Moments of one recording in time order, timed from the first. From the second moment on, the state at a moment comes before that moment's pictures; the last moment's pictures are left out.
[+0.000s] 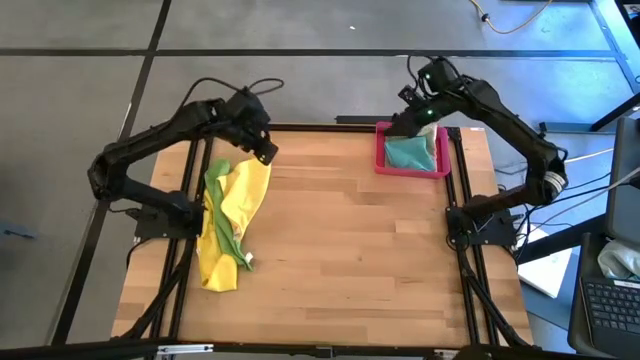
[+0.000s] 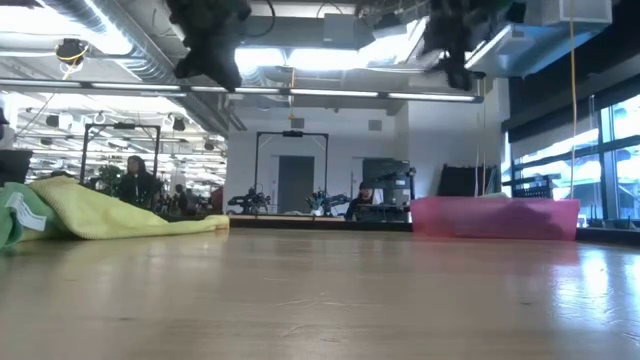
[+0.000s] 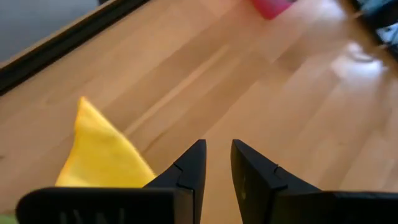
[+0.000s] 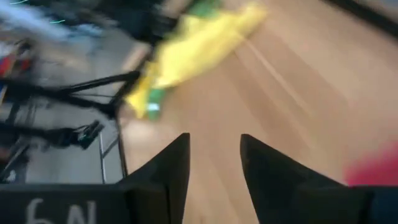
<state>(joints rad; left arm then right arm) 0.56 1.30 1.33 -1.00 0.13 -0.36 -0.85 1.38 1.44 -0.97 -0.79 0.19</state>
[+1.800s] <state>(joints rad) 0.93 1.98 1.33 -0.93 0.23 -0.05 -0.47 1.37 1.44 -0.63 -0.32 0.32</state>
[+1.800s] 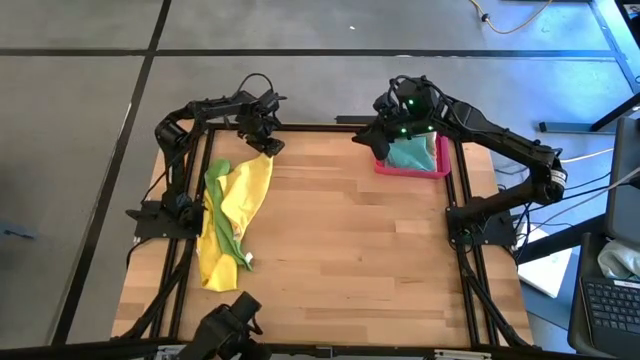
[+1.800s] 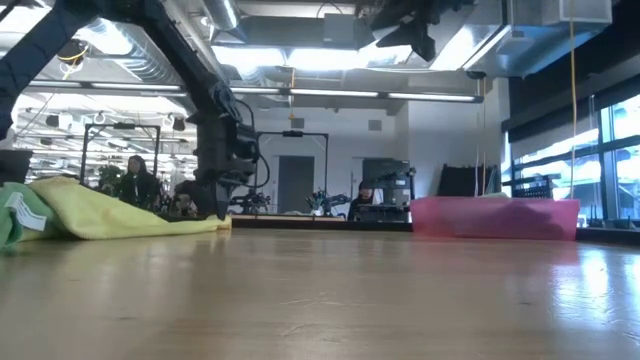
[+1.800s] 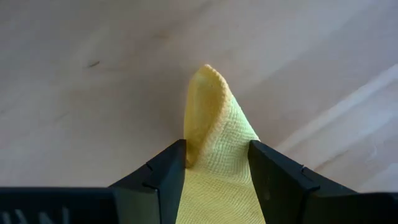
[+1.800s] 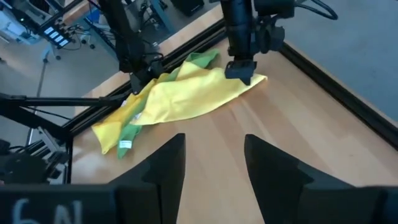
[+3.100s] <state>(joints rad) 0.40 1.35 1.34 -0.72 0.41 -0.51 -0.32 1.47 1.39 -0.28 -0.34 -0.21</state>
